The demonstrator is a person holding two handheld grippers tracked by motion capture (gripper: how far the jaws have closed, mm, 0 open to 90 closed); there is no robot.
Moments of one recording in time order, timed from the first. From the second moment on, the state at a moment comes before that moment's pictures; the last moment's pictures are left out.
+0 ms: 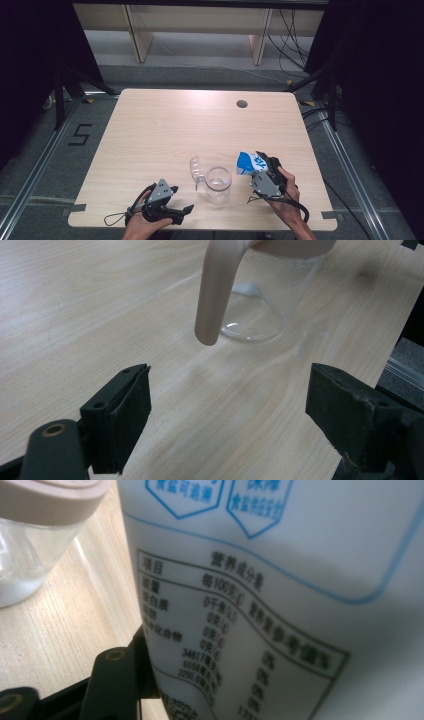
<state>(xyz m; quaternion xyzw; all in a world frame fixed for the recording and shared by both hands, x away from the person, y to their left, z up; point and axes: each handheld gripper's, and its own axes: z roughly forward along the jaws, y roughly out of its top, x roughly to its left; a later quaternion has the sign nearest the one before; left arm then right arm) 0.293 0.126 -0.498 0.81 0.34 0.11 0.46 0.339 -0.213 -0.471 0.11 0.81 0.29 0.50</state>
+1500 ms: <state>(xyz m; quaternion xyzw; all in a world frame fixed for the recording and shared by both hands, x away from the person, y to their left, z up) 0.291 0.125 -0.498 0.81 0.35 0.11 0.46 0.340 -0.196 -0.473 0.05 0.79 0.20 0.58</state>
